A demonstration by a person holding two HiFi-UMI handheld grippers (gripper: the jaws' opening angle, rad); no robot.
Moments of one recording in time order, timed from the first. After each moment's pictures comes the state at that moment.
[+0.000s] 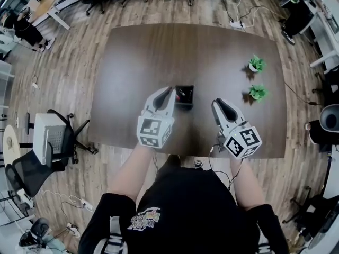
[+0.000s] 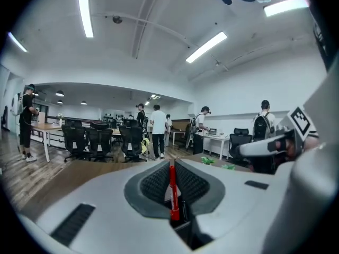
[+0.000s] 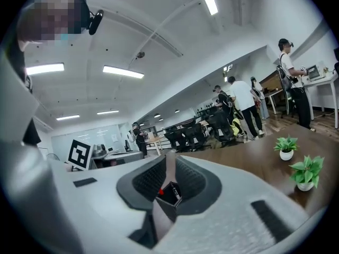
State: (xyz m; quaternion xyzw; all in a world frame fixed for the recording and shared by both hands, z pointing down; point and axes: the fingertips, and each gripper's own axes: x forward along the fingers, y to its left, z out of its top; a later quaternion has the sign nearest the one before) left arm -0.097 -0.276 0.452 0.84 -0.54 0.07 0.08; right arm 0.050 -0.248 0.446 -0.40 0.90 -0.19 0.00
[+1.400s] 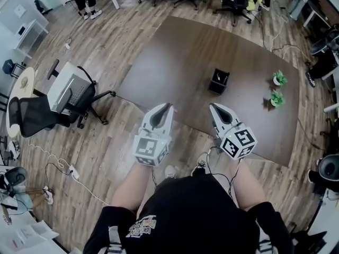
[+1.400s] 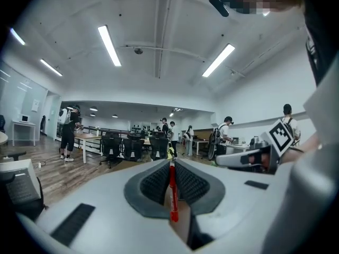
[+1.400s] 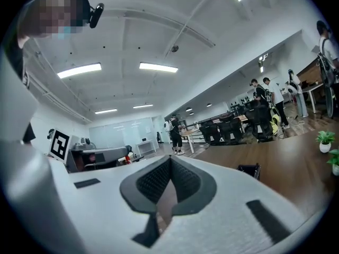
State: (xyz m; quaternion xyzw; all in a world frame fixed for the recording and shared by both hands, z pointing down) left arm -0.195 0.005 0.386 0.74 -0.67 0.01 0.05; right arm -0.074 -0.057 0.410 -0.23 0.96 -0.14 -0.01
